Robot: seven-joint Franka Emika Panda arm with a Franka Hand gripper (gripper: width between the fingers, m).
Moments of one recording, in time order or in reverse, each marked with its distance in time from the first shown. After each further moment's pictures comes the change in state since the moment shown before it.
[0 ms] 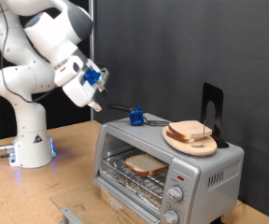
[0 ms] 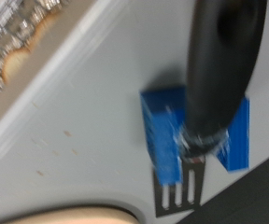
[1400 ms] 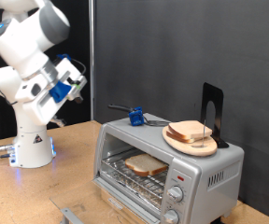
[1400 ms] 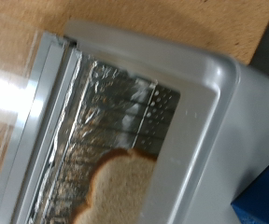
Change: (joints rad) arm -0.205 0.134 -0.142 0.087 -0.149 -0.345 0.275
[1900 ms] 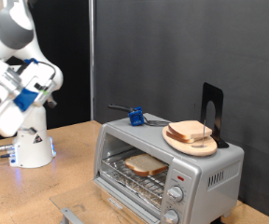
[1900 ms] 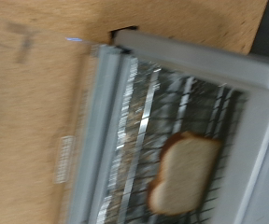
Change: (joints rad) arm -0.053 0.109 -0.191 0.071 -0.008 -0.022 -0.099
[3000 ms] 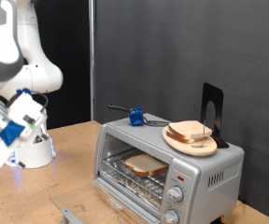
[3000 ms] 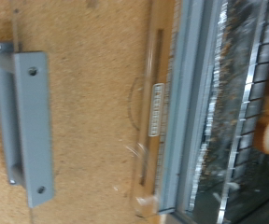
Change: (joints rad) arm 0.039 0.304 -0.029 0.037 0.334 0.202 -0.188
